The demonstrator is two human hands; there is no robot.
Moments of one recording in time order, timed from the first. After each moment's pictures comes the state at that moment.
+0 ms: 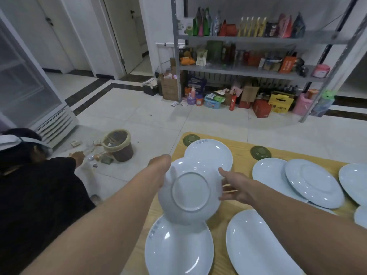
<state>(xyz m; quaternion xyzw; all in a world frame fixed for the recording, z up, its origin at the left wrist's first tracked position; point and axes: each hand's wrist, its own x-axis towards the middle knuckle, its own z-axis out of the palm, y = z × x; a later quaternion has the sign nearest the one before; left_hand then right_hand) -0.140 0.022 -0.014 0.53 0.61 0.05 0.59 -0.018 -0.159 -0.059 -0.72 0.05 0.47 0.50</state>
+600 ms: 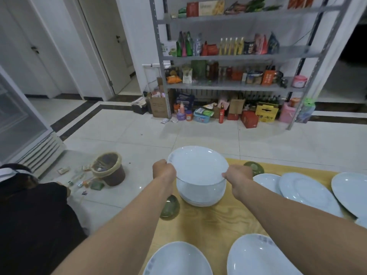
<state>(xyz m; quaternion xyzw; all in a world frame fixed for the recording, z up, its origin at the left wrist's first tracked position) -0.066 0.029 -0.008 0.61 0.53 0.17 0.57 0.035 -0.135 -0.020 -0.75 0.15 0.24 0.60</state>
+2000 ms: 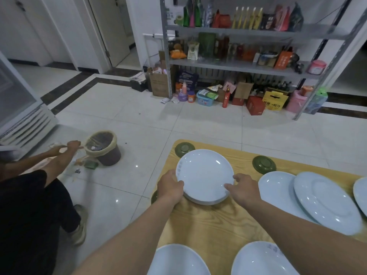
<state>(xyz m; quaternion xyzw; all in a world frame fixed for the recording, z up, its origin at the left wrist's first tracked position) -0.066 0.035 -0.101 0.73 0.49 0.04 0.47 0.051 -0.131 -0.096 -0.91 -0.08 0.24 0.33</state>
